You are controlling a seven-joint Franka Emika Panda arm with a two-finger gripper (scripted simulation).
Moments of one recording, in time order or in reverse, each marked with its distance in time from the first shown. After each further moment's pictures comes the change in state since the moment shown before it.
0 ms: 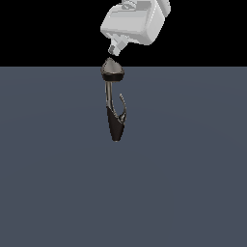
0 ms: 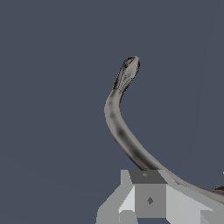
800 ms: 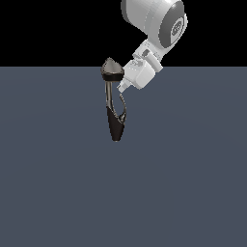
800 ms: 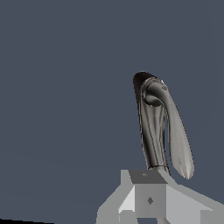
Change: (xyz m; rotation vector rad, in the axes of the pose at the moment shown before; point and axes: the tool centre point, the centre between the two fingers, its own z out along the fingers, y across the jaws) arm 0.110 -0.025 0.078 0.122 -0.162 0.400
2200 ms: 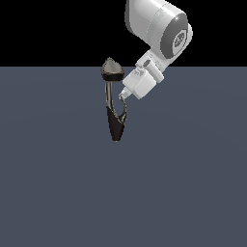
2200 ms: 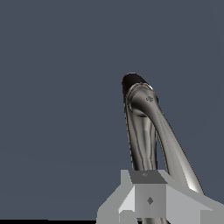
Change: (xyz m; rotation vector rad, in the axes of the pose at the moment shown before) arm 0.018 0.019 0.019 0.032 -0.034 0.104
